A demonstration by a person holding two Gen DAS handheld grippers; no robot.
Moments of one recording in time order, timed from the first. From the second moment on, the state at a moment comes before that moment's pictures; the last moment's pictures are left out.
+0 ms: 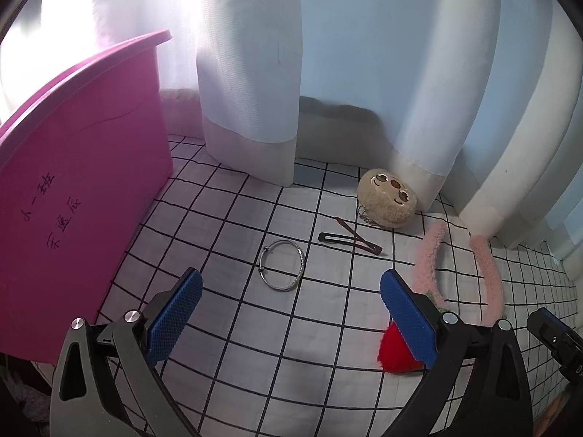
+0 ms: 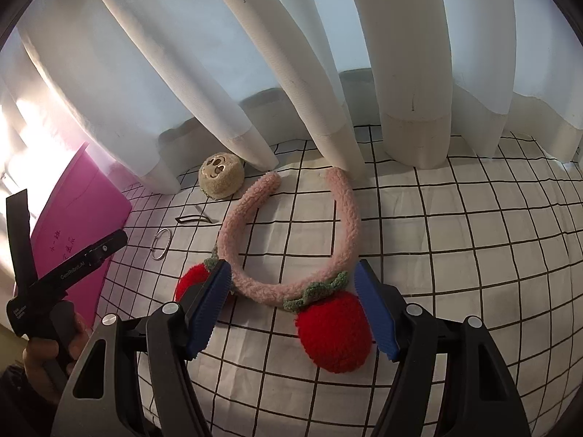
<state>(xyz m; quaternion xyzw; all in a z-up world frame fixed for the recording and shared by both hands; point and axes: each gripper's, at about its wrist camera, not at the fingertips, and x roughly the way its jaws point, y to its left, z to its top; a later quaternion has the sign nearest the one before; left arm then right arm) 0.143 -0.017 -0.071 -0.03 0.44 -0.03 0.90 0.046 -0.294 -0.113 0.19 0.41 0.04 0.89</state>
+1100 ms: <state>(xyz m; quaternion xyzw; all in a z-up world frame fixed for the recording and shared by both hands) 0.232 -0.068 -0.145 0.04 0.47 -0.14 0.87 0.085 -0.292 -0.174 0.23 0.45 -0.11 0.85</state>
